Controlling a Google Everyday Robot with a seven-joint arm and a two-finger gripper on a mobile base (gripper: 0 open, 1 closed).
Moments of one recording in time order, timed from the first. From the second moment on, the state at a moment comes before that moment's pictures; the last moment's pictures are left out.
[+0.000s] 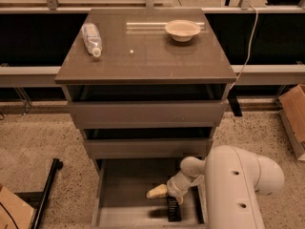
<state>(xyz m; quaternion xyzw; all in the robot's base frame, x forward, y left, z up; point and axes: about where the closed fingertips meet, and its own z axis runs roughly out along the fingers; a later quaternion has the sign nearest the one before) 0.516 -0.069 0.187 0.02 -0.96 -0.28 0.10</state>
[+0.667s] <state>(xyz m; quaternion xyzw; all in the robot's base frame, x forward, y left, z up) 0.517 -0.075 0.157 0.00 -0.95 -0.29 0.11</state>
